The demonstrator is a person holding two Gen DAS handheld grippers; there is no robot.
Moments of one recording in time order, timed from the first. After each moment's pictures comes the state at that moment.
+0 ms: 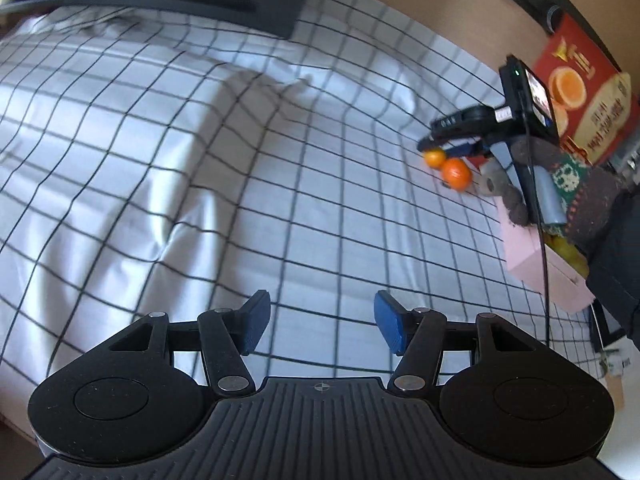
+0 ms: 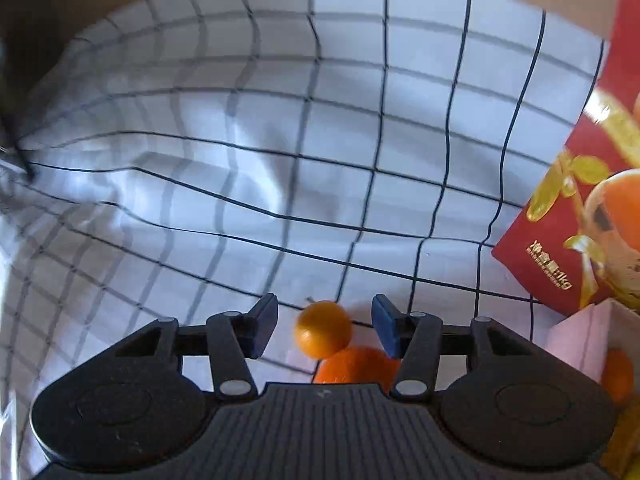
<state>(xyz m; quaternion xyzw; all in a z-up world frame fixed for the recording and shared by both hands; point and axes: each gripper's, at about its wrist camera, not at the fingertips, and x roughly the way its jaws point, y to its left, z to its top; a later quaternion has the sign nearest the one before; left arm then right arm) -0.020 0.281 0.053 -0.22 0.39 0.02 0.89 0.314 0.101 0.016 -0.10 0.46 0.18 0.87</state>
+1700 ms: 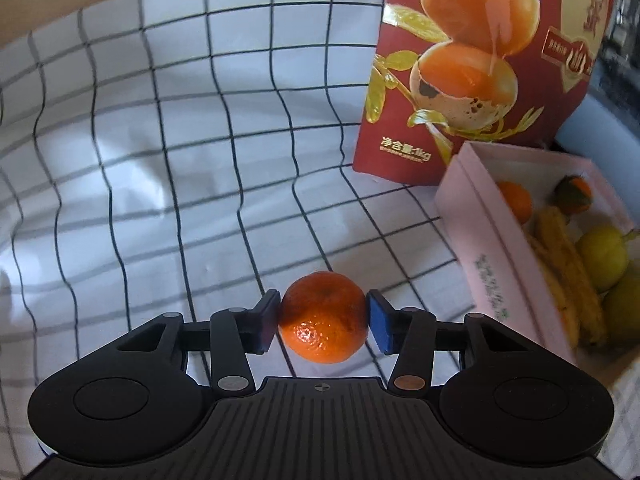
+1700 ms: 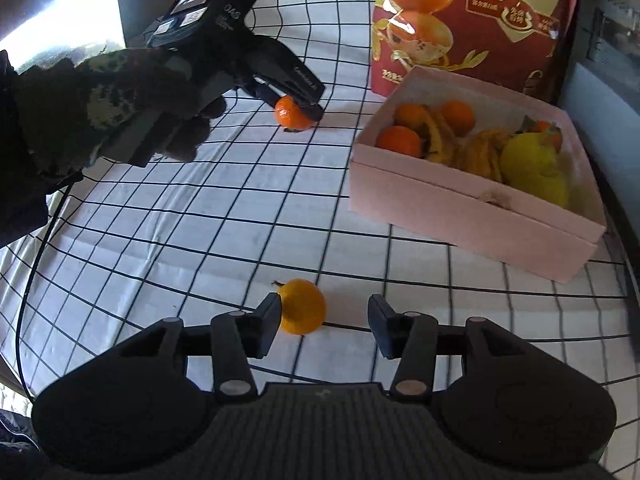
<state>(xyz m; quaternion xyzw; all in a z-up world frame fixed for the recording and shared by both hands) 0.272 0.108 0.042 0.01 0.43 -0.12 0.89 0.029 -0.052 0.007 -0.06 0.39 0.16 0.90</state>
